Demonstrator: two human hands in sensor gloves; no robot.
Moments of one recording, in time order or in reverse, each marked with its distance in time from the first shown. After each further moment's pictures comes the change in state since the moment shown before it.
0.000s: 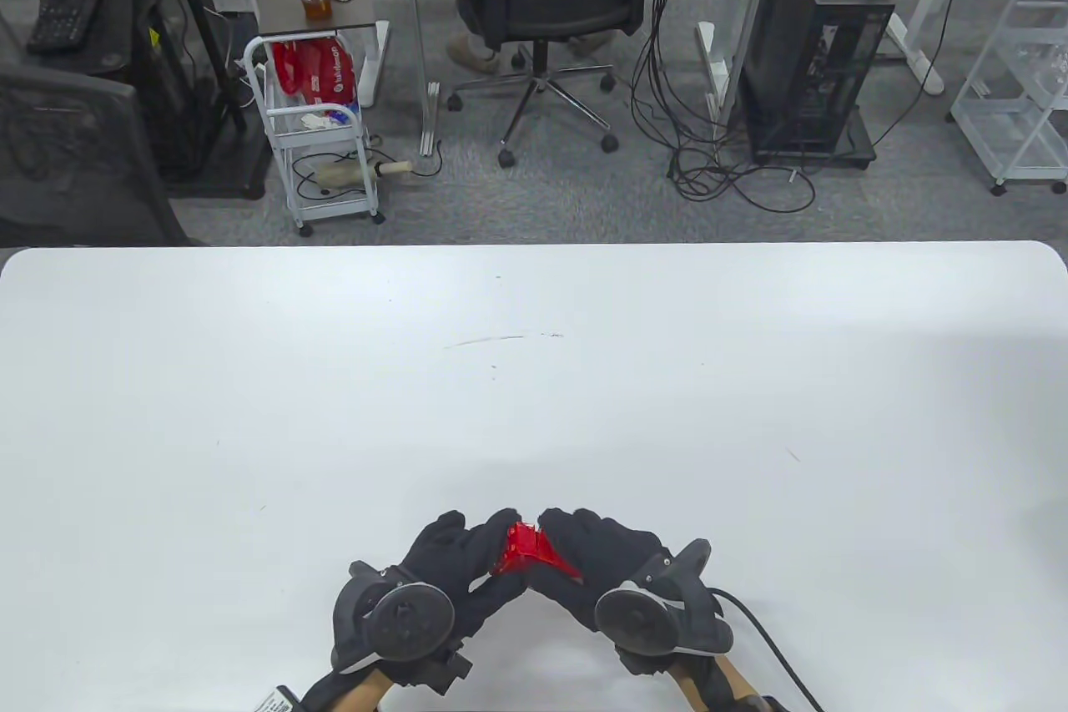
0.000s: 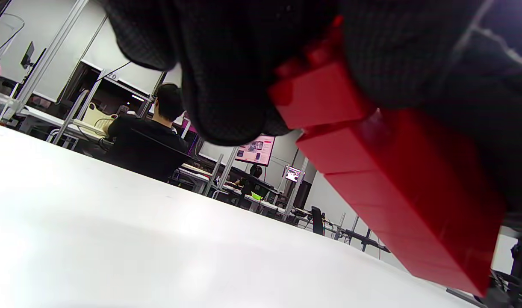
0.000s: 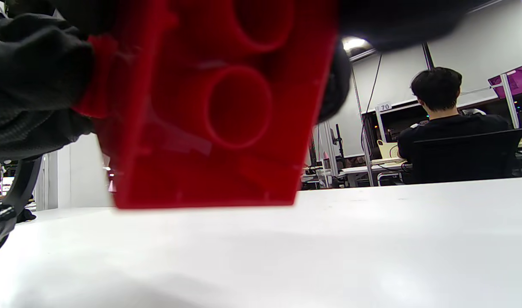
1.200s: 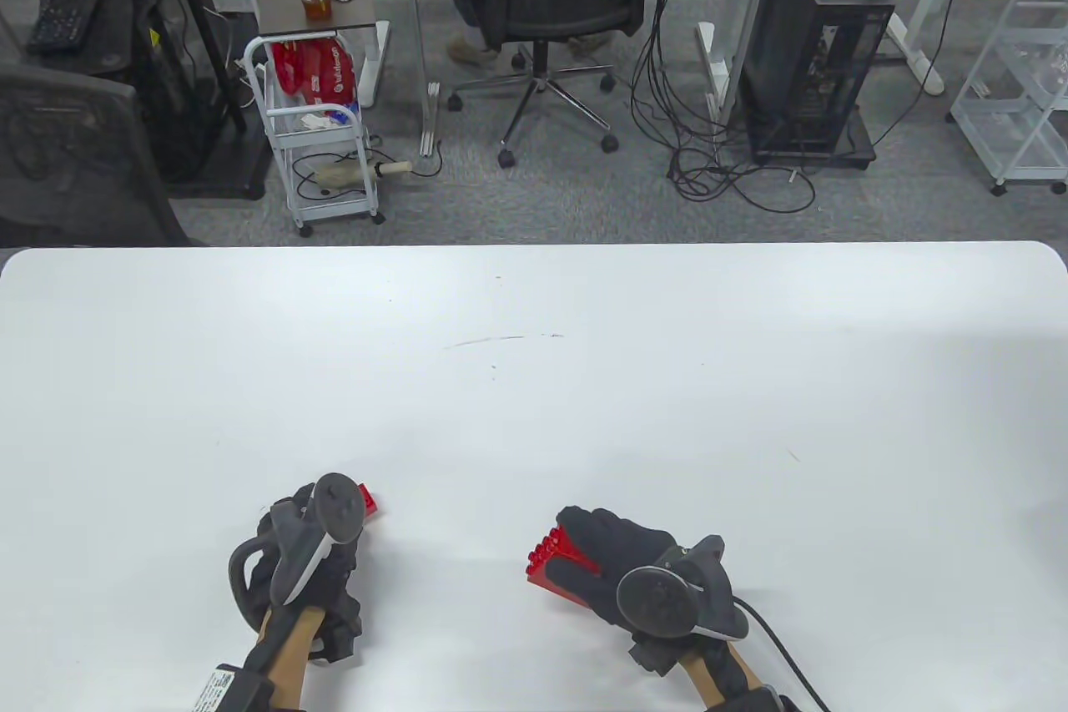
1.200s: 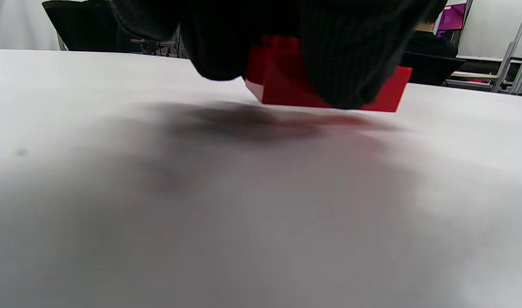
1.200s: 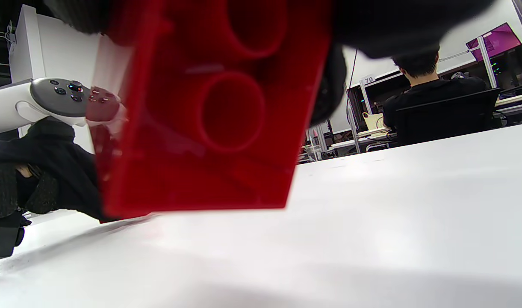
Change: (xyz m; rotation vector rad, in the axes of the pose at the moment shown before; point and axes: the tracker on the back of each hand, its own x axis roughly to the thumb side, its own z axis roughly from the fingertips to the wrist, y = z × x) left_hand -0.134 0.011 0.005 -0.324 0.876 -0.420; right_hand -0.026 0.008 0.008 0.059 0.058 -0.083
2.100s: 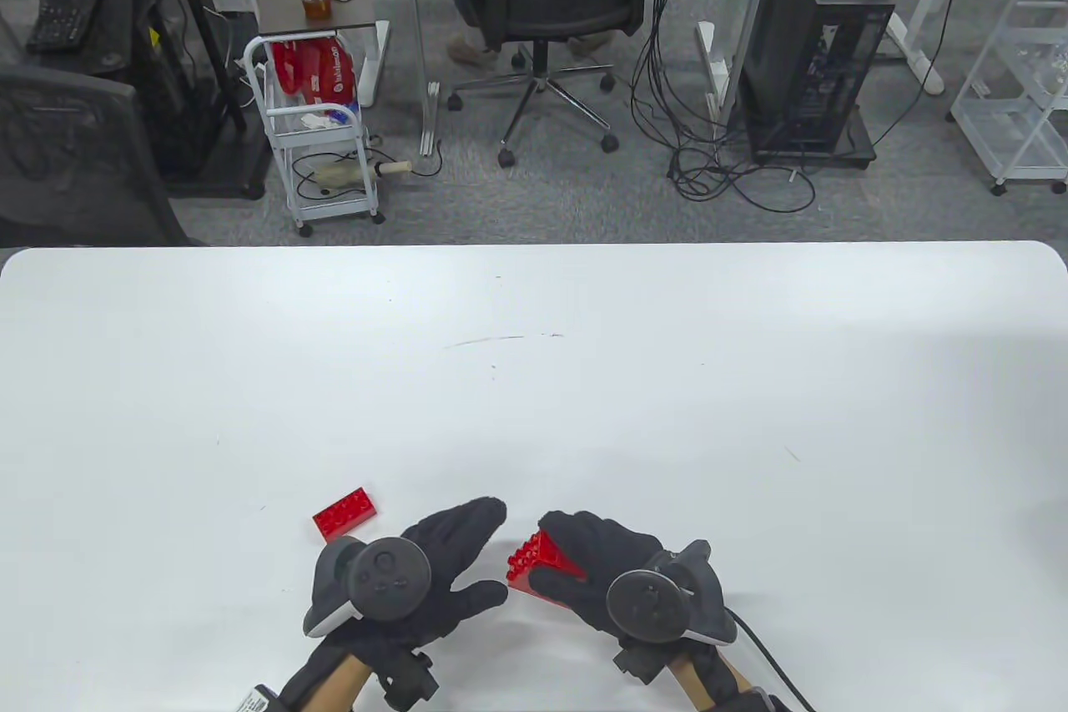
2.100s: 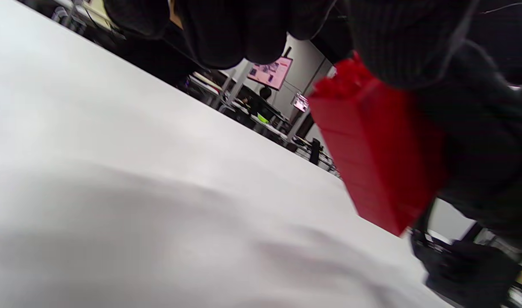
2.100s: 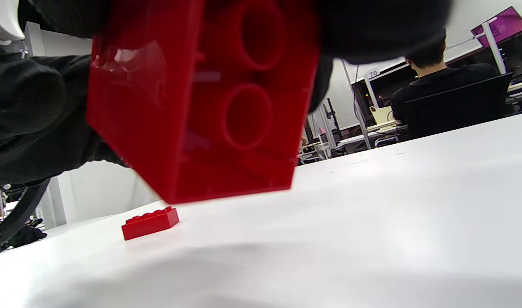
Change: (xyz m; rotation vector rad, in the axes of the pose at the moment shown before) left_hand 0.079 0.018 0.083 -0.111 -0.901 0.465; right_hand 0.013 0.004 -0.001 -0.003 -0.009 -0.068
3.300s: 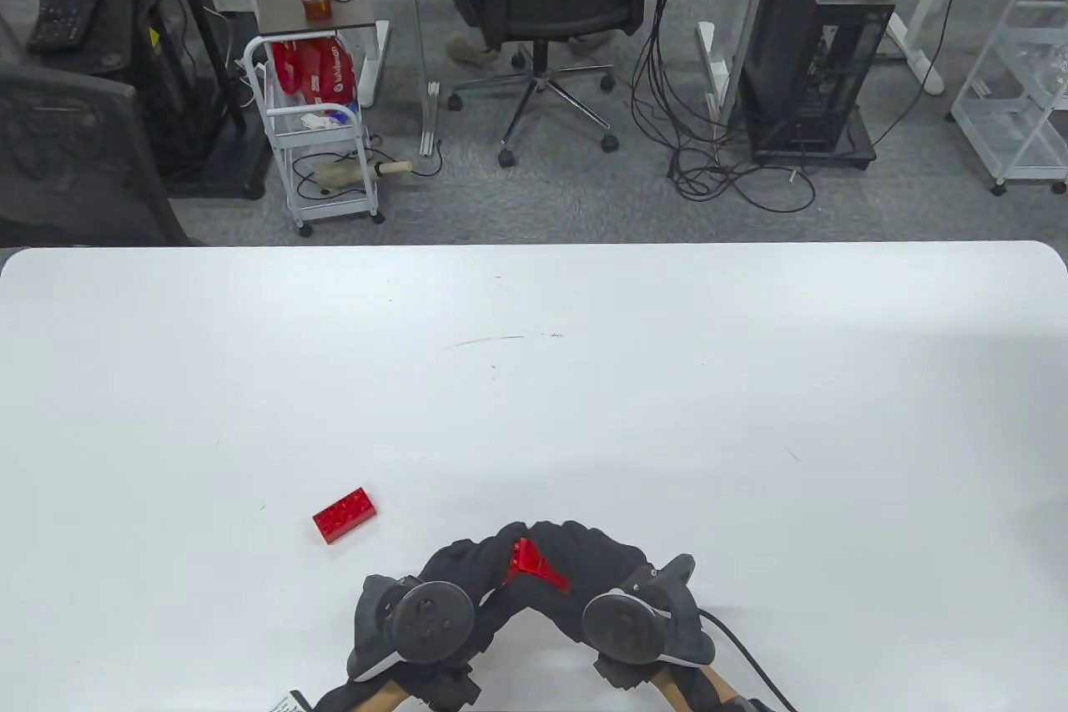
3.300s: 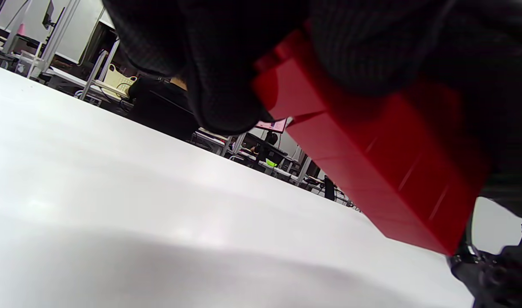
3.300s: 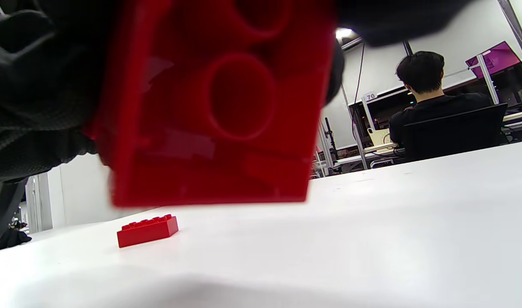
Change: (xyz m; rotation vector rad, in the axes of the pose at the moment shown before) left_hand 0.026 -0.019 0.003 0.220 0.010 -0.174; right_hand 0.018 0.008 0.000 -0.066 0.002 0.053
